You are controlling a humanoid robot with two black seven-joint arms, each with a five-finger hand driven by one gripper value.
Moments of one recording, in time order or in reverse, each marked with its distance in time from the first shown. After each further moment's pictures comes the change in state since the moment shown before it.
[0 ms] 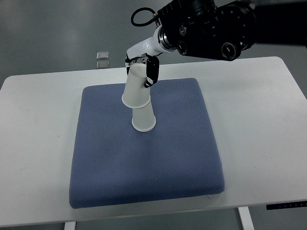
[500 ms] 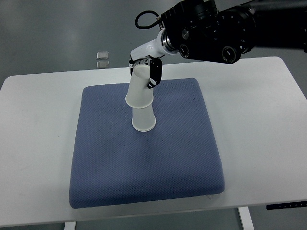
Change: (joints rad) left arm 0.000 0.000 0.000 0.000 0.000 0.000 0.000; right arm -0.025 0.000 -0.013 -0.014 -0.006 -0.005 -0.001
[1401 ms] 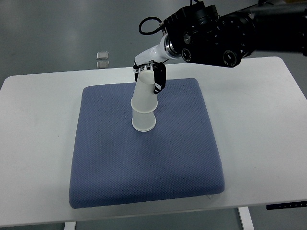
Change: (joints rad) left arm 0.000 0.000 0.001 0.000 0.000 0.000 0.000; right arm -0.024 0.000 -0.012 0.001 -0.005 0.009 0.000
